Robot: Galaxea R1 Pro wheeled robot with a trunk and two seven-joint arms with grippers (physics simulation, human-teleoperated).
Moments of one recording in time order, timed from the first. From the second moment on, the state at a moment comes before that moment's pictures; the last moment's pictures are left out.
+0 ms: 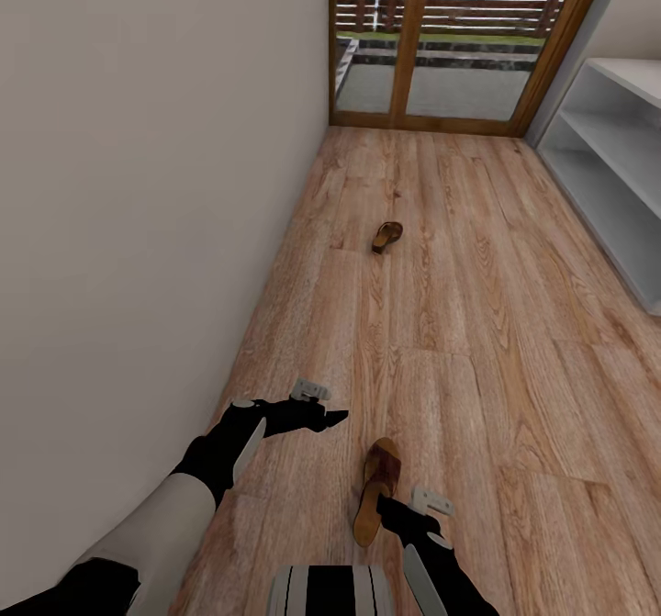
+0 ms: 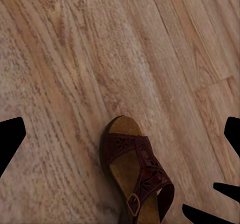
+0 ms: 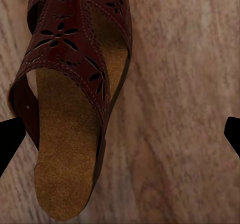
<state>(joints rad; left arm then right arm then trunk) -0.80 -0.13 -0.15 -0.62 0.00 0.32 -0.64 -0.35 0.17 0.04 -0.78 -0.32 0.15 -0.26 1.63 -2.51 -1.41</state>
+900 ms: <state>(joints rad) -0.80 -0.14 -0.18 -0.63 0.01 0.32 -0.69 -0.35 0.17 0.04 -0.77 -0.32 0.15 -0.26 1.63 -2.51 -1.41</state>
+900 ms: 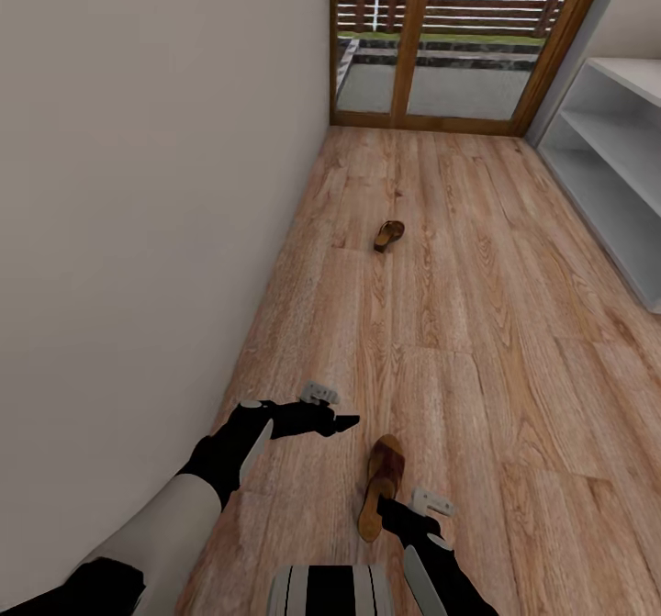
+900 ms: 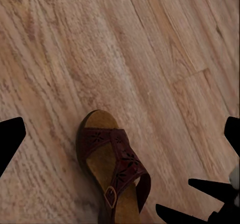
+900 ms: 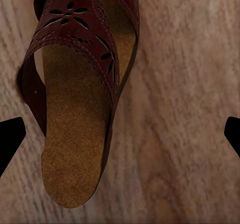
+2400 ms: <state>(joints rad) -0.80 -0.14 -0.19 -0.69 0.01 0.37 -0.78 -0.35 0.17 0.04 -0.77 -0.32 0.15 -0.27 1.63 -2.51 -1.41</state>
